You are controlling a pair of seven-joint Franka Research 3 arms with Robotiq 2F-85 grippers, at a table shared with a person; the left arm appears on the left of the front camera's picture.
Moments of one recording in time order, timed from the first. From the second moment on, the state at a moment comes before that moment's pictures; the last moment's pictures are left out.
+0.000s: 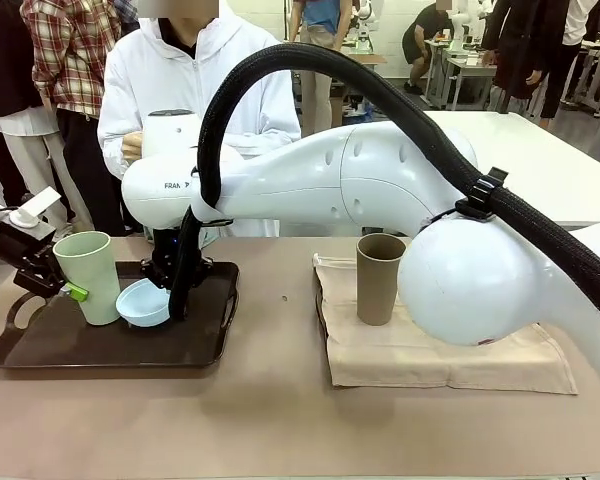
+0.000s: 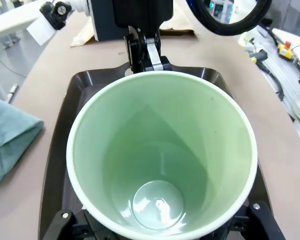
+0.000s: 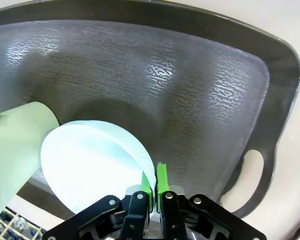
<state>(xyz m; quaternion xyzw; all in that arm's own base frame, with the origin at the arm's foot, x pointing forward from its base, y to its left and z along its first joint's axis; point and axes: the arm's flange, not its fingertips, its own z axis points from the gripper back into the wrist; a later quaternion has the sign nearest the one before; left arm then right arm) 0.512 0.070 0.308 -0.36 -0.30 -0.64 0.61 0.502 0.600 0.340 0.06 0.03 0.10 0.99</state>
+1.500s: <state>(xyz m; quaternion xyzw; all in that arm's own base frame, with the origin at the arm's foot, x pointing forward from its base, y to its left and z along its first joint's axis) 0.428 0.085 0.497 -0.26 -0.40 -0.67 0.57 0.418 0.554 0.539 0.03 -0.04 0.07 1.00</state>
